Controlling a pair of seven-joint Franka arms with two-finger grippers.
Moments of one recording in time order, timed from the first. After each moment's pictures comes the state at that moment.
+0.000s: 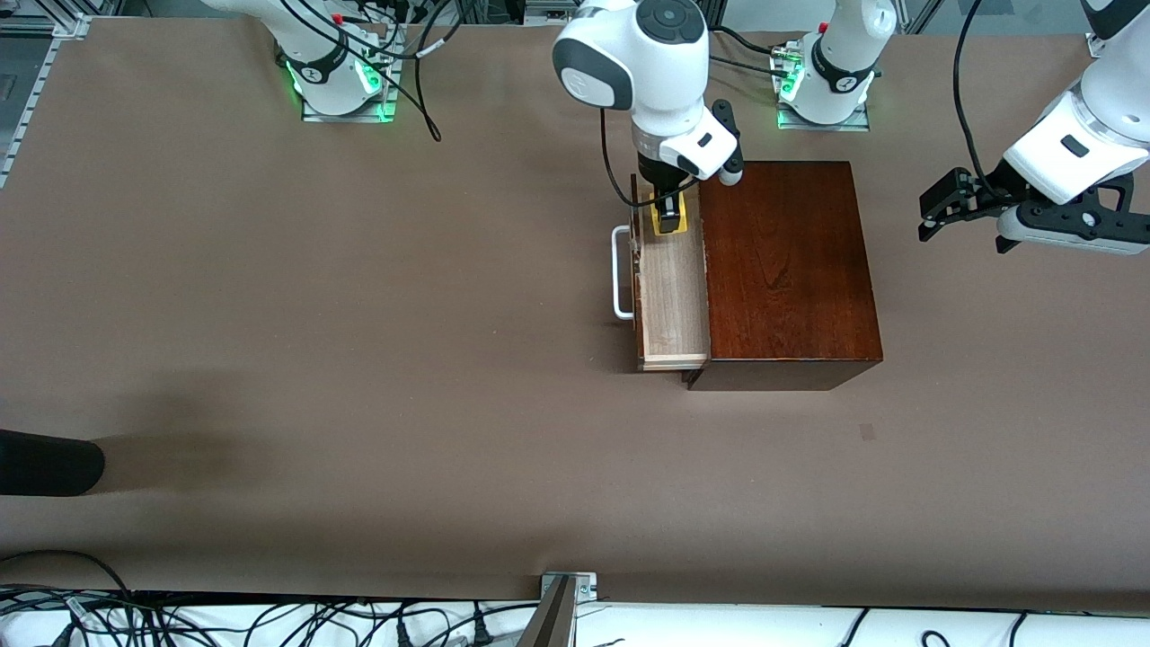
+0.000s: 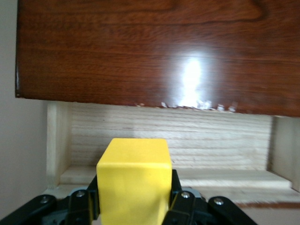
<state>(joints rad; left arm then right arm) -0.07 -0.04 -0.03 -1.71 0.00 1.70 0.04 0.89 0.75 0.20 -1.11 -0.20 1.98 -0.56</state>
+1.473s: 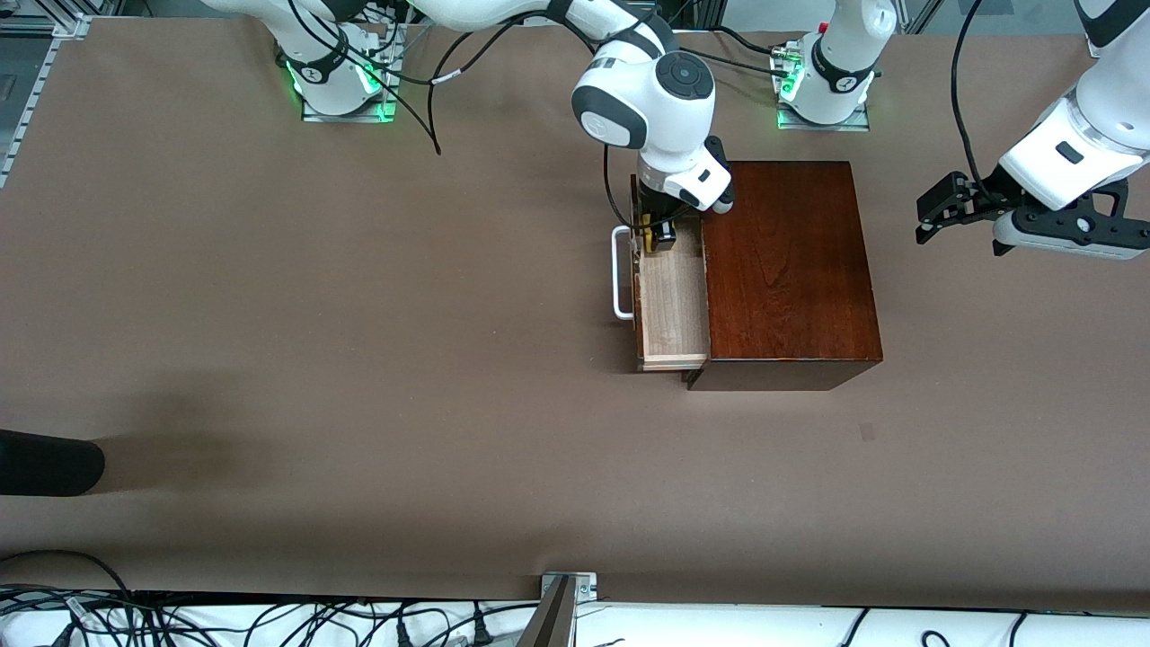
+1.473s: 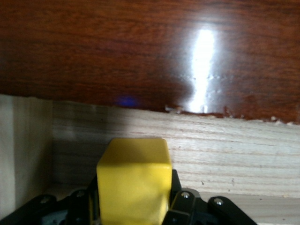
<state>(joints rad) -0.07 -0.03 -0.03 -1.71 0.00 1.70 0.04 0.91 0.85 0.19 -1.11 -0.24 2.00 -0.56</state>
